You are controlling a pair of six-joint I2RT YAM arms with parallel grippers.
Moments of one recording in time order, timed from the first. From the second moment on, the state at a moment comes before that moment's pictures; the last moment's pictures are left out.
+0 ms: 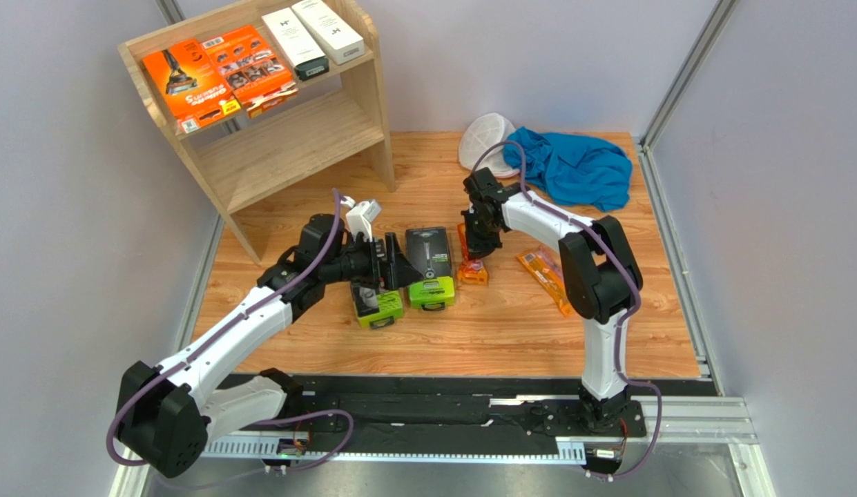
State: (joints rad) left arm -0.52 1.07 0.75 -0.20 0.46 -0.55; right arm 0.50 2.04 1.52 -0.69 -0.09 0.40
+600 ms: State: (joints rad) left arm -0.52 1.14 0.72 -0.03 0.50 -0.68; right arm 0.57 1.53 1.25 -0.58 -0.34 0.41
